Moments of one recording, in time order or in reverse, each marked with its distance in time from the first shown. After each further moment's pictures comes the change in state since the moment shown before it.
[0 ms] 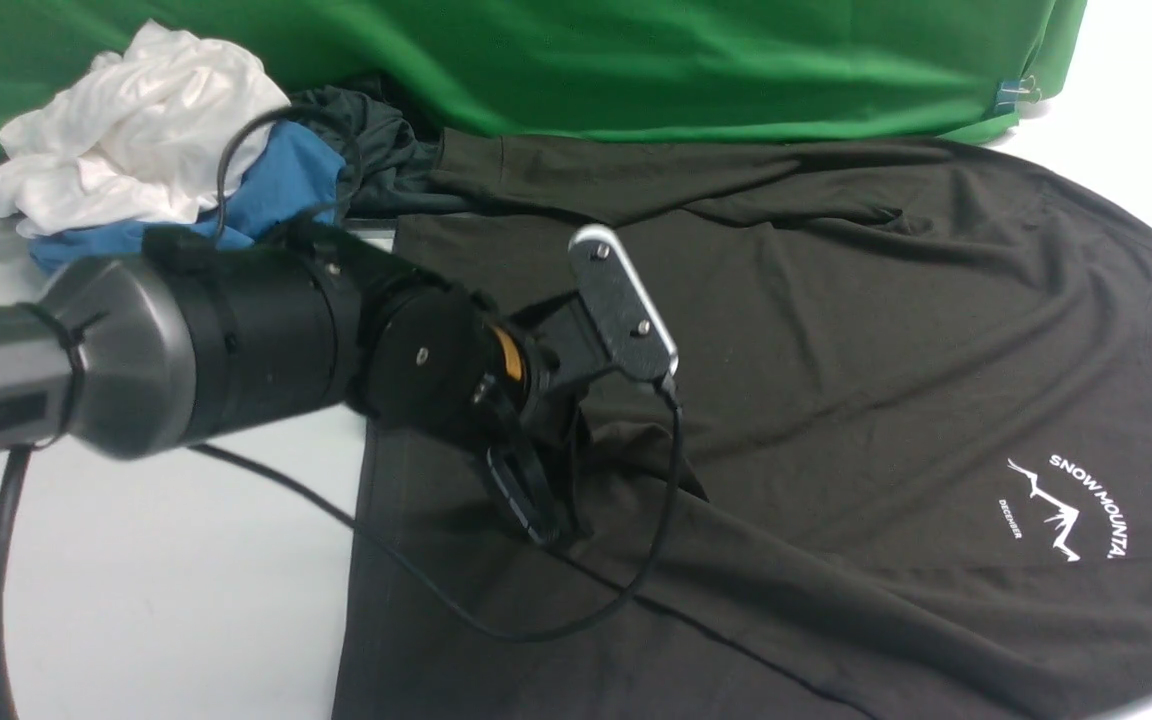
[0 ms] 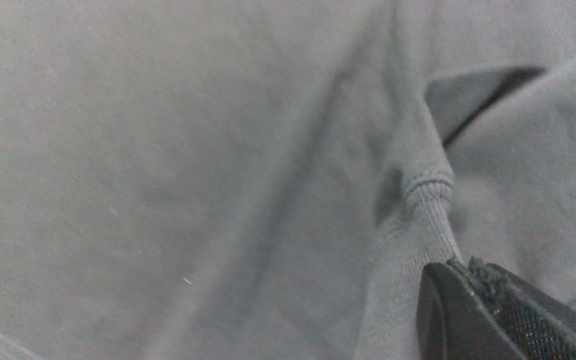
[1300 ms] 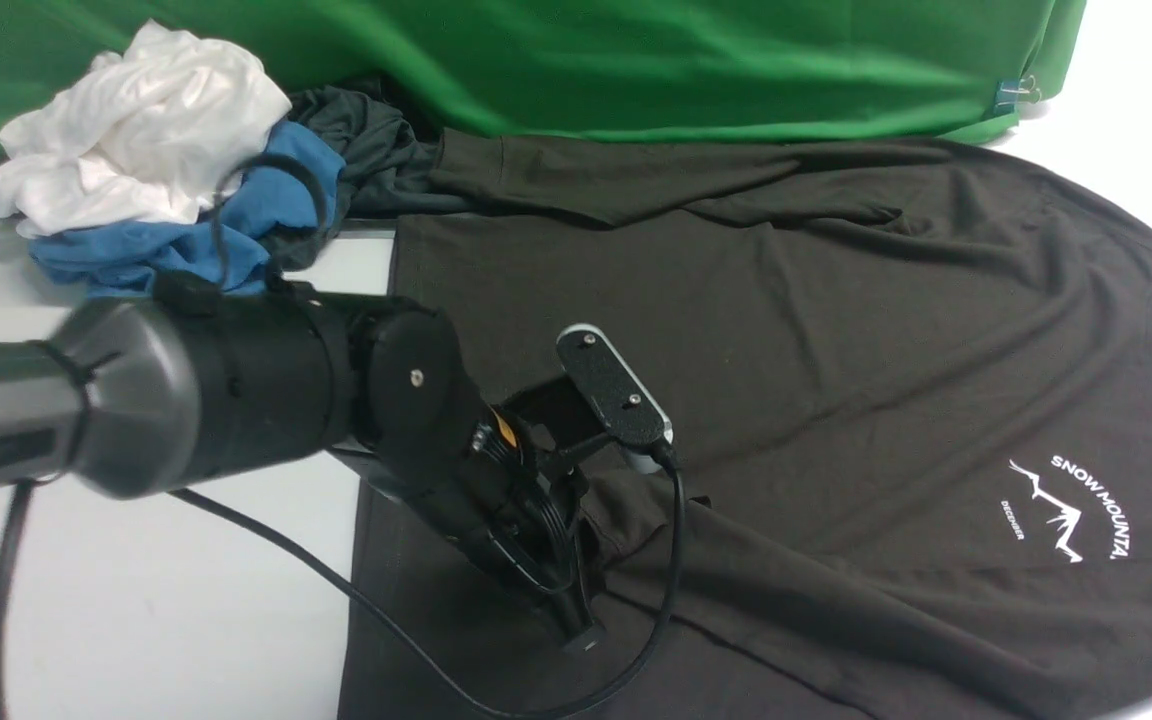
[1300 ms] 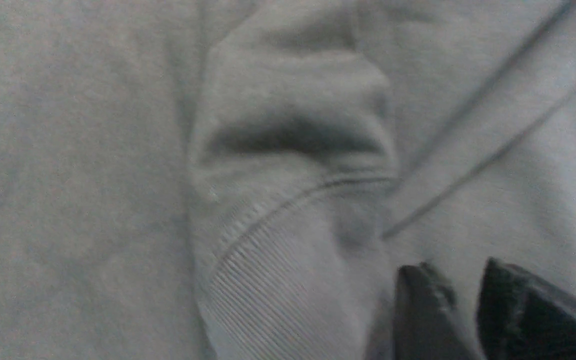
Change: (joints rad) right arm 0.000 0.000 0.000 0.000 -0.001 -0.012; left arm 0.000 0.030 0.099 -0.333 0.111 0.116
